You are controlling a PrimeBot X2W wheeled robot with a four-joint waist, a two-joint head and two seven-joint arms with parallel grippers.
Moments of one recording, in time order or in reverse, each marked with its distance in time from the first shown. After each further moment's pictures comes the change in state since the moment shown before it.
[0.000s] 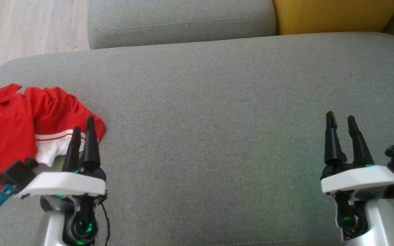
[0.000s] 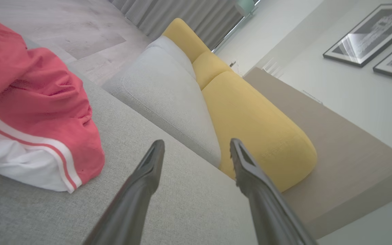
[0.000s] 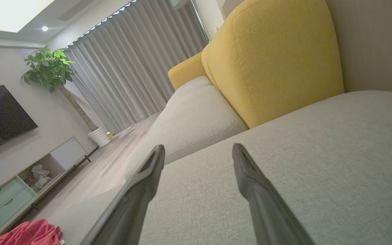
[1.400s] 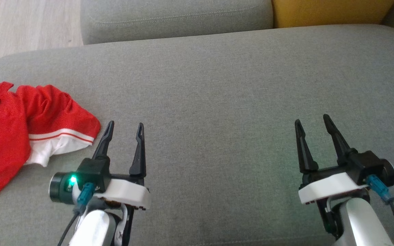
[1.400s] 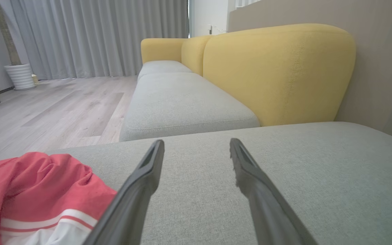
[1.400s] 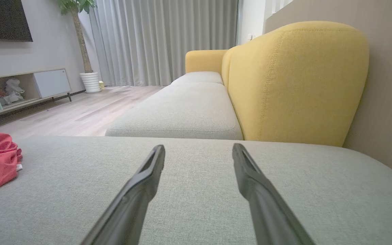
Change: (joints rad) left arm -0.030 0.091 -0.318 0.007 0.683 0.237 -0.122; right arm -0.017 -0.002 0.083 0.060 -0.482 0.000 -0.124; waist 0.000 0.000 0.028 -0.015
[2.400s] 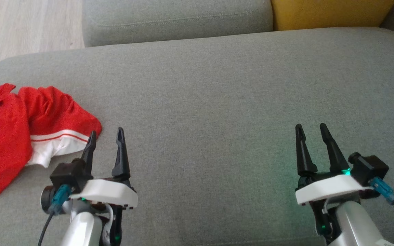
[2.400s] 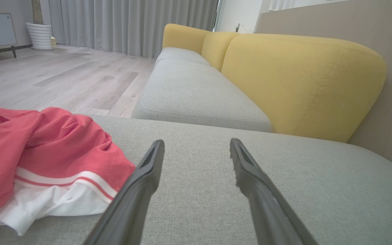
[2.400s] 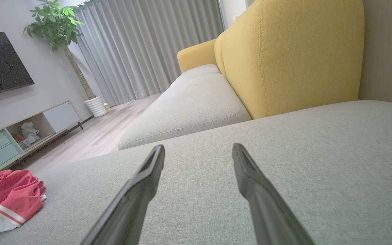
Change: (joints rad) left arm 0.017 -0.074 0.156 0.094 -0.099 -0.091 -0.033; right arm -0.025 -0.002 0.044 0.118 0.269 0.000 -0.038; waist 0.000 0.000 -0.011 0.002
